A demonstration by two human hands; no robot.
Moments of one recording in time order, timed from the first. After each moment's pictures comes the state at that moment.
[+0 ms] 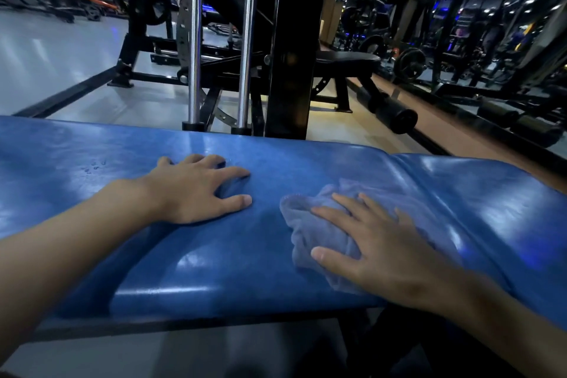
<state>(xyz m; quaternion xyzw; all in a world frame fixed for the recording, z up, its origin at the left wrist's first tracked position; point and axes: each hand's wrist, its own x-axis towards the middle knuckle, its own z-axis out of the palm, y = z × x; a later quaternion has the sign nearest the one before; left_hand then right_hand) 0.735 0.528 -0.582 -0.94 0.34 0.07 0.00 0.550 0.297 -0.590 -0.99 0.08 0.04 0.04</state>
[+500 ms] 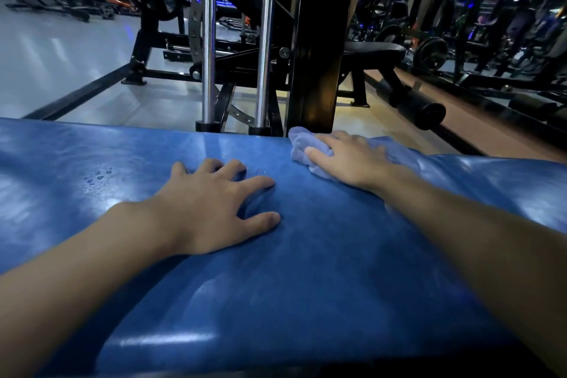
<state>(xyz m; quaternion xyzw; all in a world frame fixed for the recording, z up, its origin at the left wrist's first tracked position) 0.740 0.526 -0.593 -0.94 0.35 0.01 0.02 0.747 0.260 -0.591 -0.99 0.13 -0.02 0.05</state>
